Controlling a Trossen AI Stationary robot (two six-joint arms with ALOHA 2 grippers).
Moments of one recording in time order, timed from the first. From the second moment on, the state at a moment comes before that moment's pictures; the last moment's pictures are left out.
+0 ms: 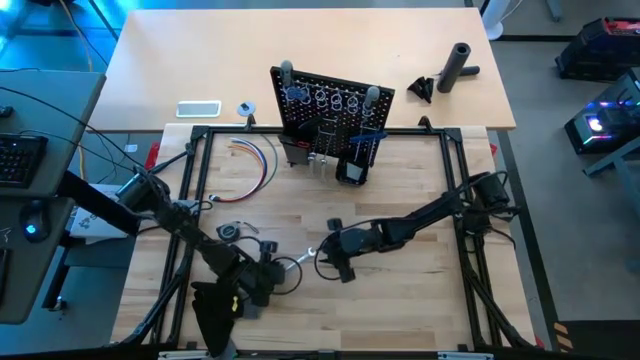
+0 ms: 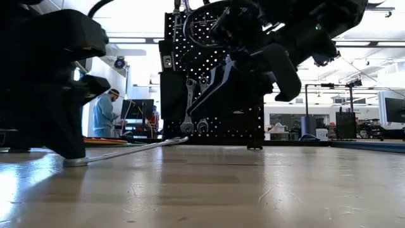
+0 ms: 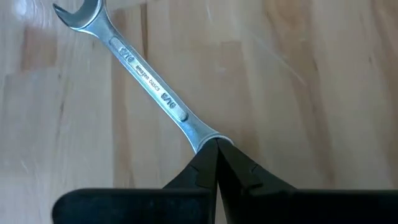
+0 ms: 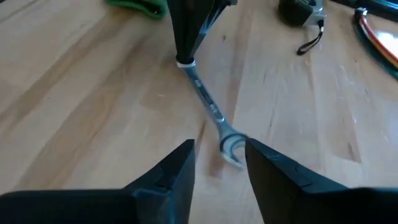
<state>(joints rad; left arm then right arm) -0.62 1.71 0.80 -0.22 -0.39 -0.37 0.25 1.89 0.94 0.35 0.09 -0.16</state>
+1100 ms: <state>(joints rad) -0.48 1.82 0.80 0.01 -0.31 -0.13 0.17 2.04 1.03 0.32 -0.06 -0.19</state>
